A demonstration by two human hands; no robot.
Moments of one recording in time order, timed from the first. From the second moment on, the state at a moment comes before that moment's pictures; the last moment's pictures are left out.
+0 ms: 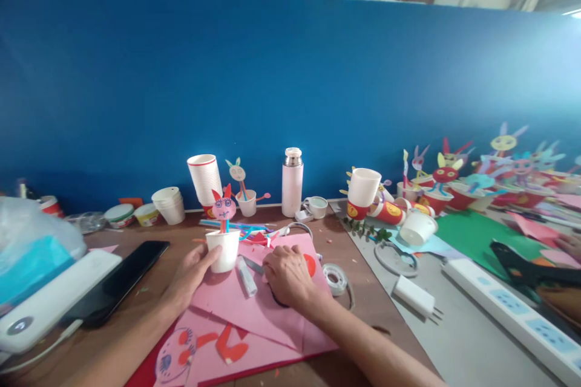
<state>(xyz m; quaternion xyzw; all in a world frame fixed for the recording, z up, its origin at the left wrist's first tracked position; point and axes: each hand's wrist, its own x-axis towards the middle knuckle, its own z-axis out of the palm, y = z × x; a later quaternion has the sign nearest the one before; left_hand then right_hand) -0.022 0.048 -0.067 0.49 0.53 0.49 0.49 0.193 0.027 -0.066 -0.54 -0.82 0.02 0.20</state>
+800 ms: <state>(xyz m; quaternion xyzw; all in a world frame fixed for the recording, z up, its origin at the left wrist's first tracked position) -0.019 0.048 -0.066 0.50 0.56 0.48 0.45 0.224 0.054 -0.049 -0.56 -0.76 0.07 0.32</state>
